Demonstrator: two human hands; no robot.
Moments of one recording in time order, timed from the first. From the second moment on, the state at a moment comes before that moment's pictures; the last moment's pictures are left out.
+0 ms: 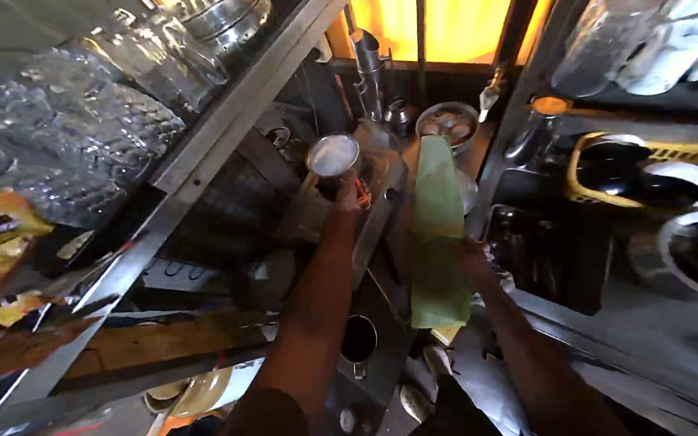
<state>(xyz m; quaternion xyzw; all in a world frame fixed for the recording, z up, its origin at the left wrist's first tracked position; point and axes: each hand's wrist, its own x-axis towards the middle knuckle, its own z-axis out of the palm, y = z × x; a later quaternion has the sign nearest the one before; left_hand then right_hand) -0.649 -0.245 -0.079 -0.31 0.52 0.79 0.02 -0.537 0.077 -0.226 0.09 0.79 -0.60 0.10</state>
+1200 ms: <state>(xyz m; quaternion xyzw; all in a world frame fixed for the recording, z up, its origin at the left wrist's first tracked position) -0.443 -0.282 0.062 -0.41 0.69 0.59 -0.03 -0.660 -0.021 -0.177 0.02 0.93 -0.36 0.06</state>
